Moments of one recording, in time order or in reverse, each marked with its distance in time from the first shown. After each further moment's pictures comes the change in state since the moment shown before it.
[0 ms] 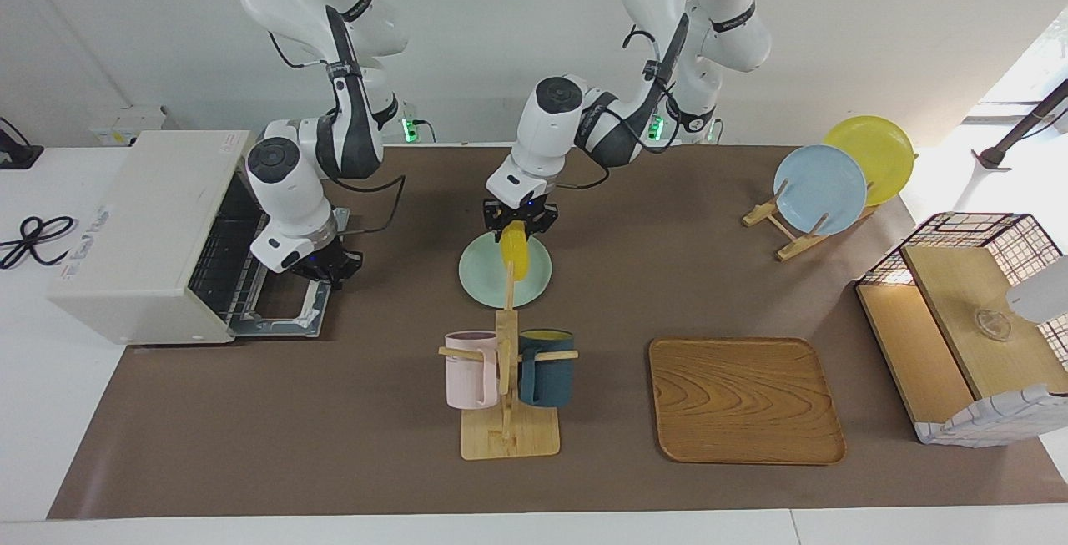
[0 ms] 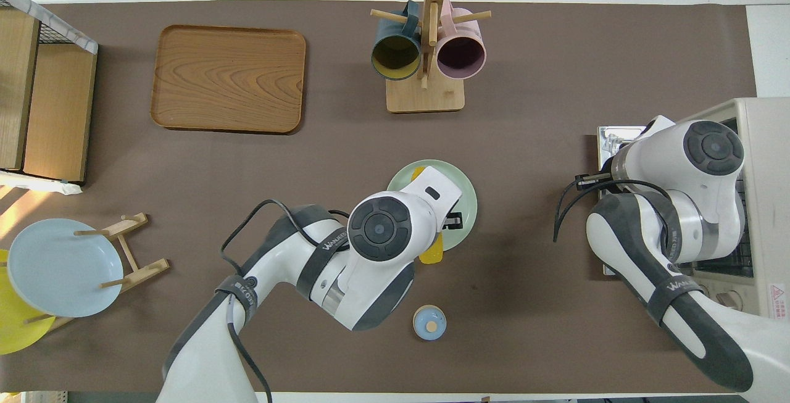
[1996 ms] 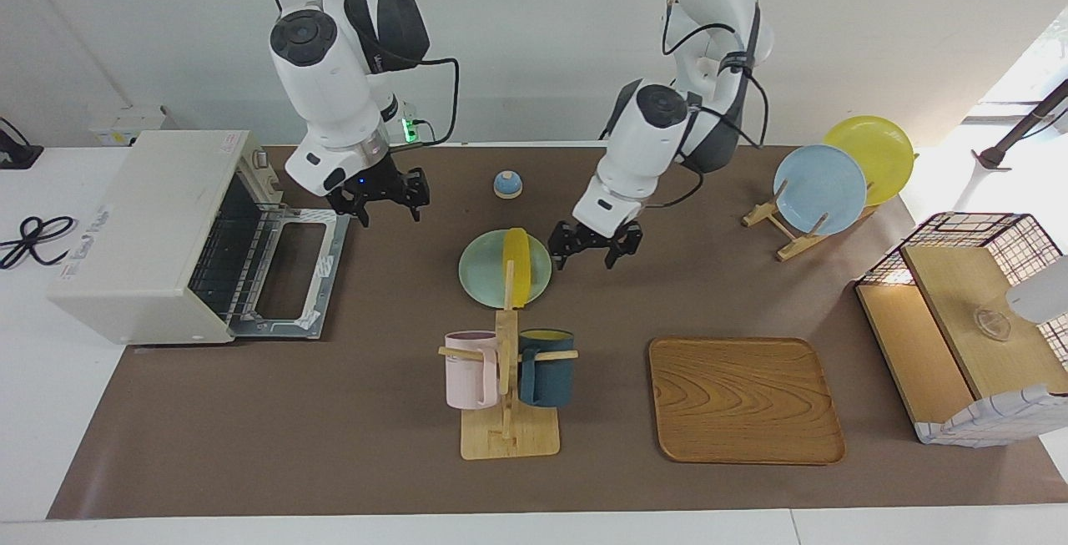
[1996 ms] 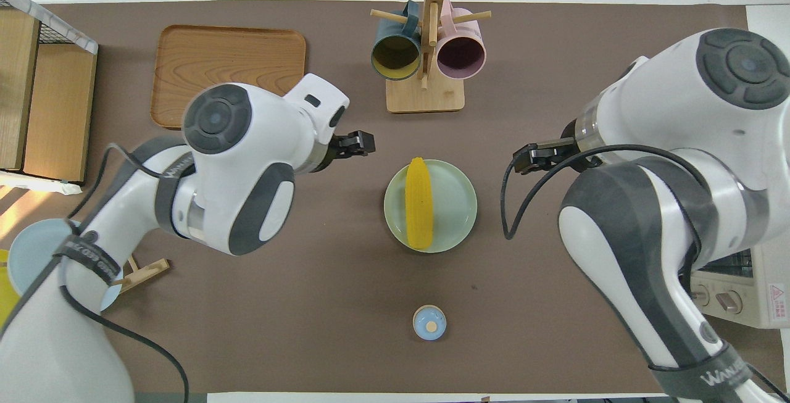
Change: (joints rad) left arm 0.319 -0.126 0.043 0.108 0.000 -0.271 0.228; right arm 0.239 -0.094 0.022 0.427 0.140 -0.520 0.189
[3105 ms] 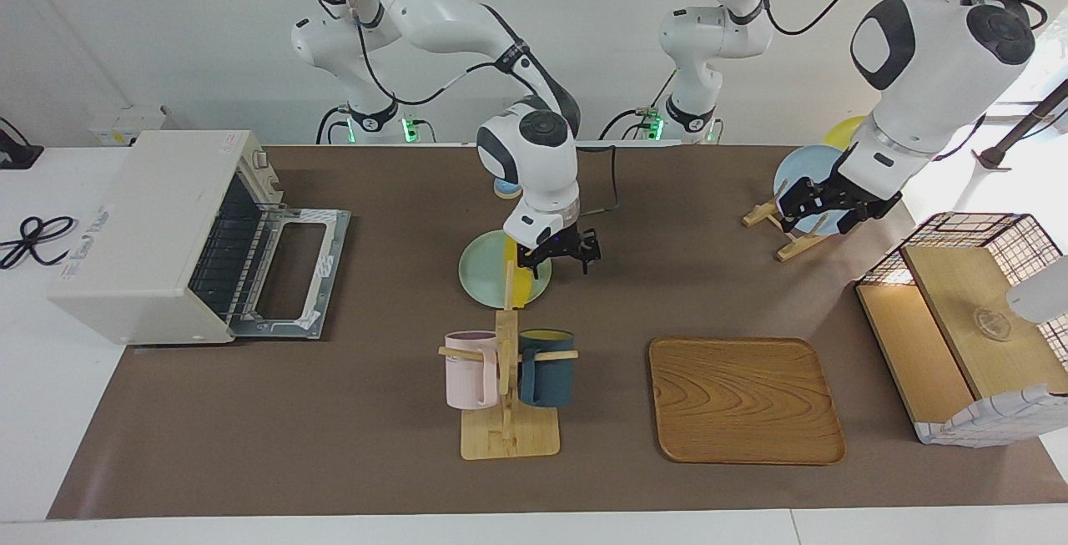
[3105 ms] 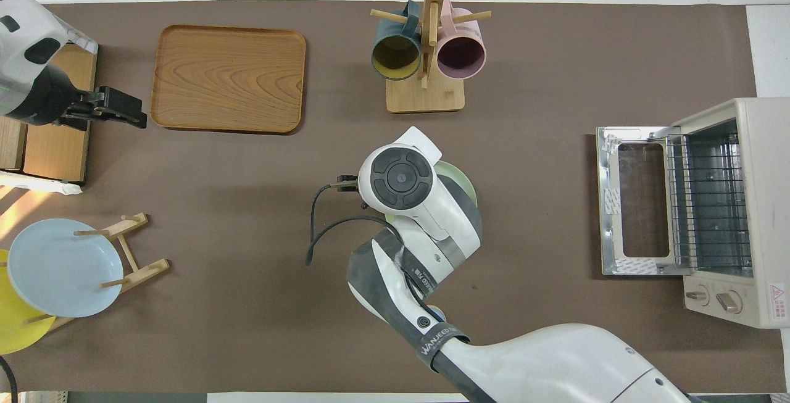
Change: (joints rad) left arm 0.437 -0.094 -0.004 0.222 0.136 -0.517 0.500; right arm 0.391 0.401 0.001 0.053 -0.088 0.526 0.482
